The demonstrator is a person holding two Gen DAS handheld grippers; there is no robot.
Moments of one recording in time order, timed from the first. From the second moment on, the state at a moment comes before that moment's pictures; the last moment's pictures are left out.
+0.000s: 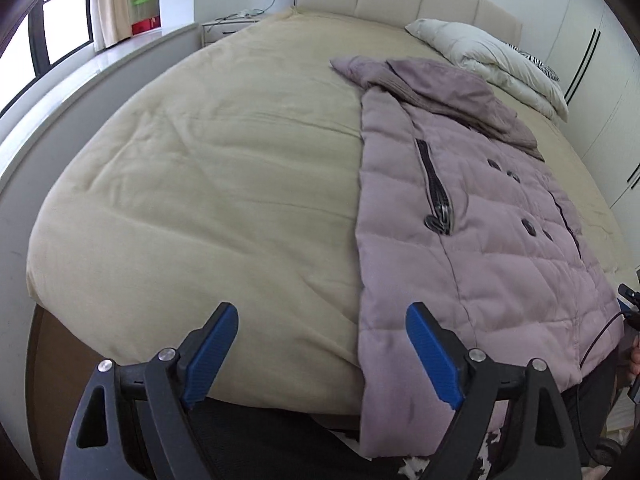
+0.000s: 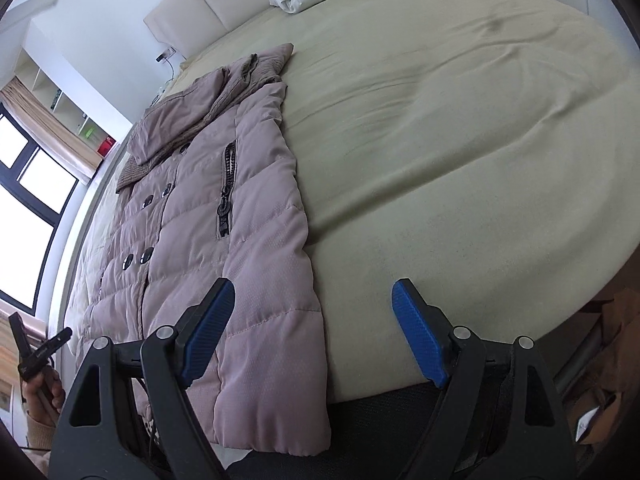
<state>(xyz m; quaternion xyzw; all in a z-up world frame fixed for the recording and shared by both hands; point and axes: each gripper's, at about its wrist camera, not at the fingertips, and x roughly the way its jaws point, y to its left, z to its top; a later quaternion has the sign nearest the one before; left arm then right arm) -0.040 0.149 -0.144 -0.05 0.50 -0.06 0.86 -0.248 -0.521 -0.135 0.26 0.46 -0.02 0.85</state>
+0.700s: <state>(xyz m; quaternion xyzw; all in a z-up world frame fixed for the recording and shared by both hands) -0.056 0.119 -0.171 -0.04 0.56 -0.10 0.83 -0.276 -0.518 -0.138 0.27 0.50 0.03 0.82</state>
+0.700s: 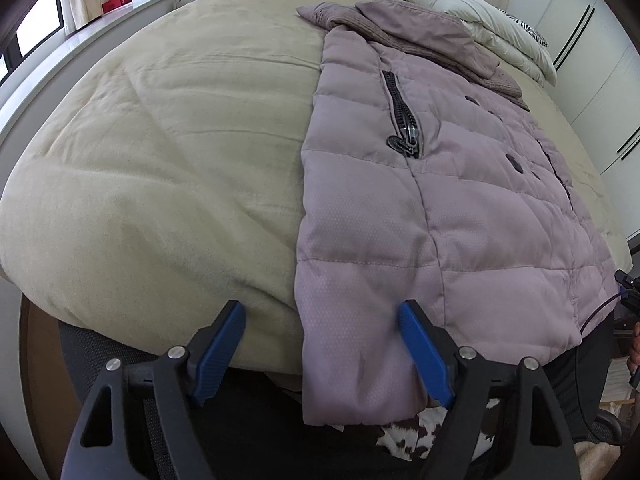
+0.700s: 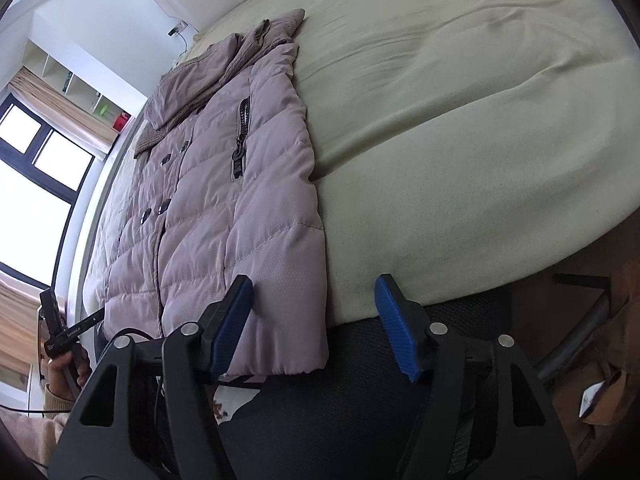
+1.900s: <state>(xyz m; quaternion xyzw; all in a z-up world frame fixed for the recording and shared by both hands) -0.069 0.113 -0.174 -0.05 0.58 -0.10 0.80 -0.275 -0.502 -0.160 0.32 0.52 0.08 0.79</state>
